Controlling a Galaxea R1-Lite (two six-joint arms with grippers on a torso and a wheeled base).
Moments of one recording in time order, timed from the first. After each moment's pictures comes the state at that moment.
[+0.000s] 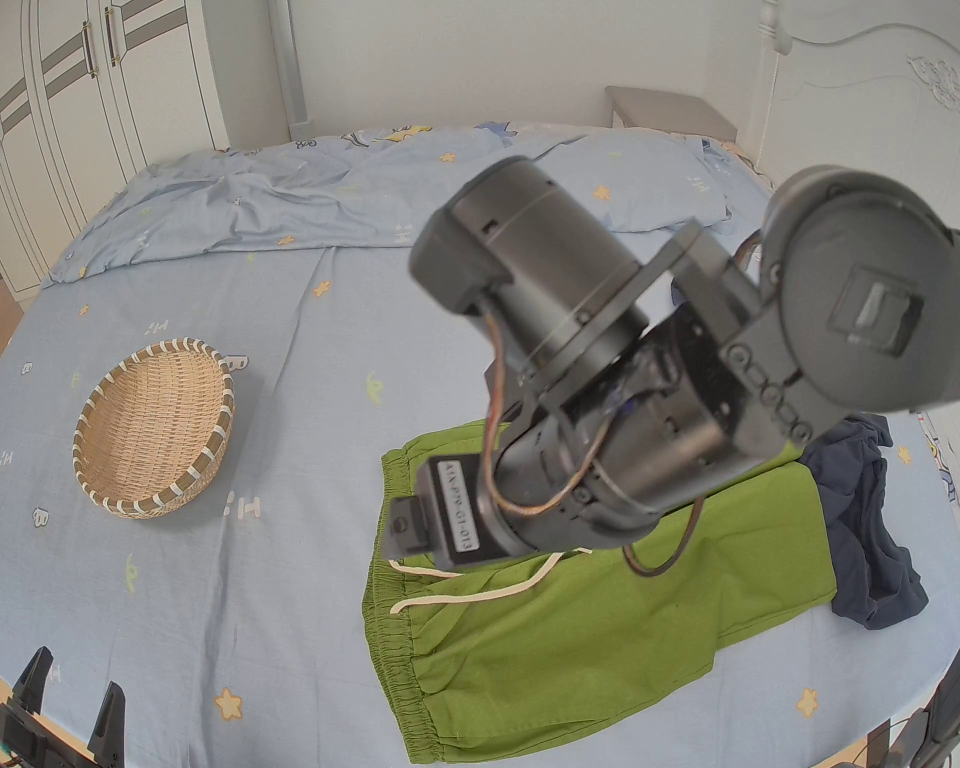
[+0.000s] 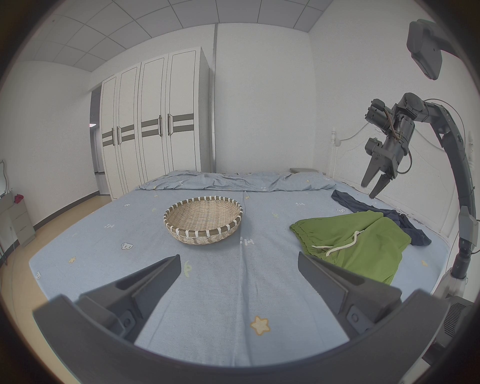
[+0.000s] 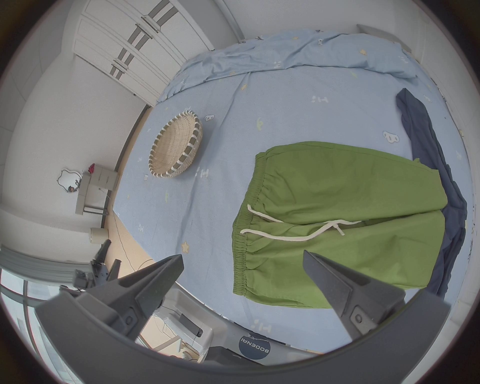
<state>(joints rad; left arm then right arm) 0.00 0.02 -0.02 0.00 0.02 -0.01 1.03 2.03 -2.00 0.94 -0.14 0.59</state>
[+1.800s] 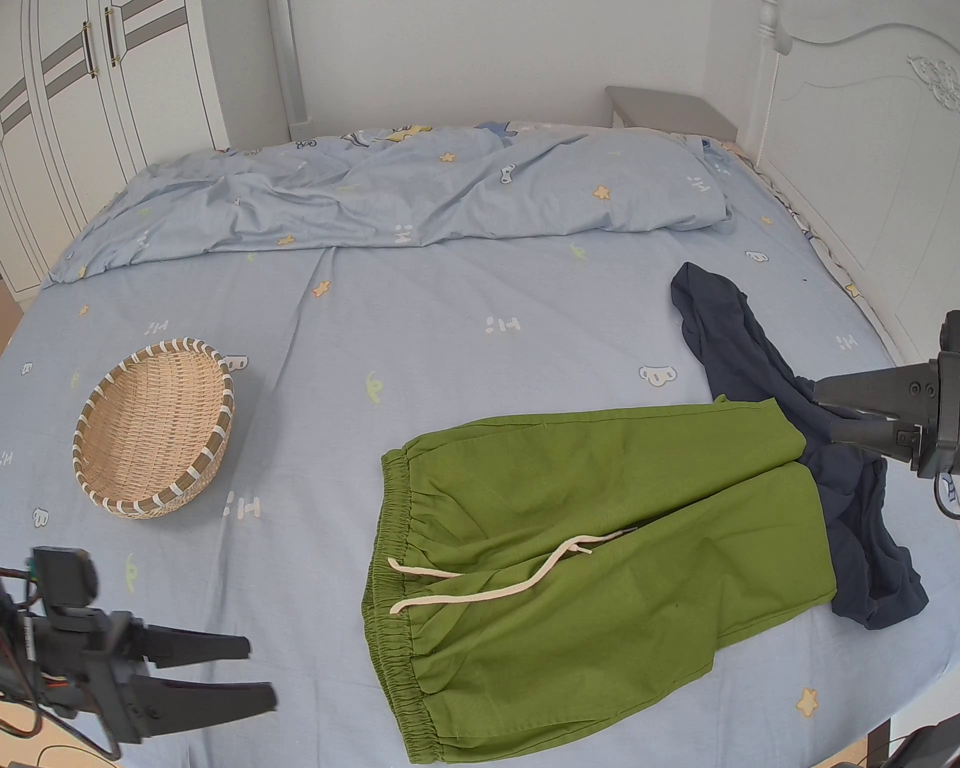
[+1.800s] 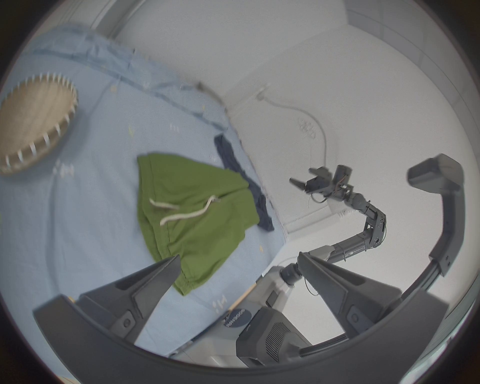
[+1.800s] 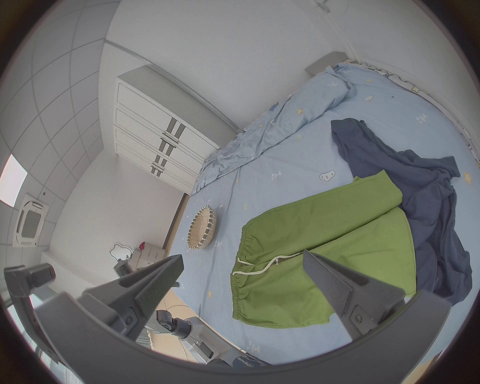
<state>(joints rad) -0.33 0.93 -0.36 -0.21 -0.69 -0.43 0.29 1.16 -0.93 0.17 0.47 0.48</state>
